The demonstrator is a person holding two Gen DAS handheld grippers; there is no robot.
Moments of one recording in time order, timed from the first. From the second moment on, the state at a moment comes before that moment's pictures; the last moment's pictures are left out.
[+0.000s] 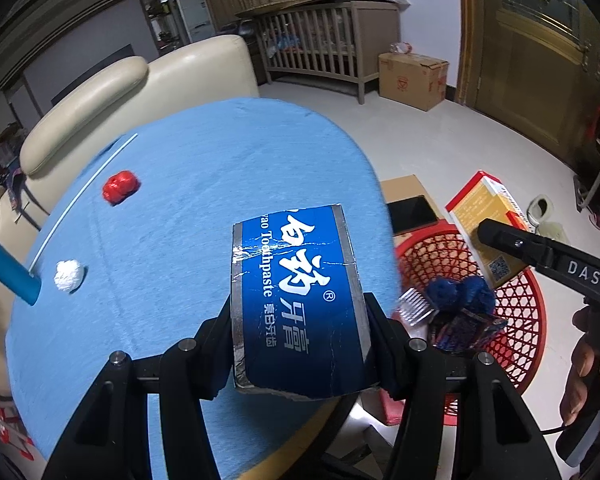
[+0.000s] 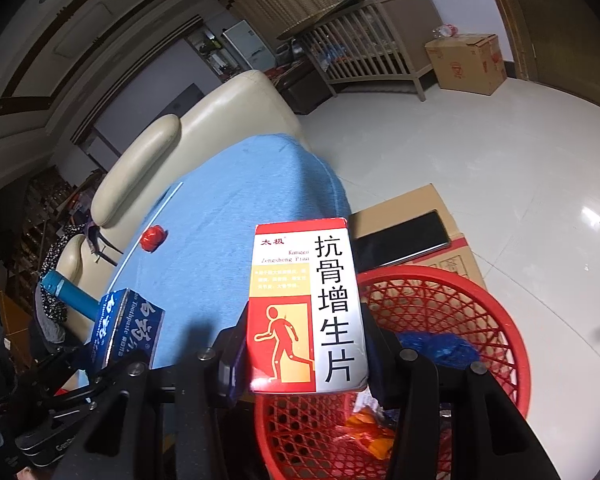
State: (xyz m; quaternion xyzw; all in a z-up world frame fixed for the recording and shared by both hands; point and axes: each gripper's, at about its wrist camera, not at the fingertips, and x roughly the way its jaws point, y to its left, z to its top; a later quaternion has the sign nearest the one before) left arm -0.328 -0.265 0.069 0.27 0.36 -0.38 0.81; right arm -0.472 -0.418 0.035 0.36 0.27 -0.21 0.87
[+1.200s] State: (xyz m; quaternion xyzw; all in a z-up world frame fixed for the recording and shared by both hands) left arm -0.394 -0.333 0.016 0.35 0.39 -0.45 0.72; right arm -0.525 -0.440 -0.025 0.39 0.31 -0.26 0.83
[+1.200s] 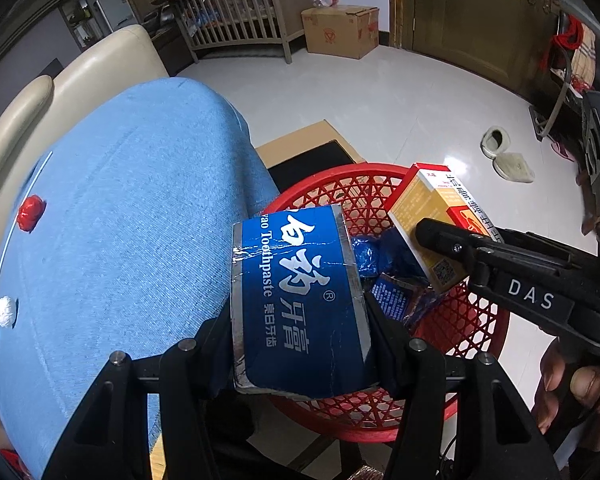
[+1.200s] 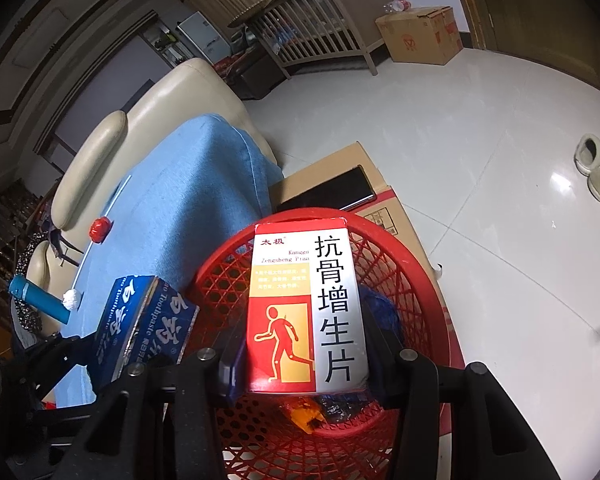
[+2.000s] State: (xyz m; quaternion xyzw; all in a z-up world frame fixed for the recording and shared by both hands) left arm -0.400 -0.345 -0.016 0.37 0.42 -0.45 0.70; right arm -0.531 -0.452 -0.024 0.41 0.30 -0.28 0.82
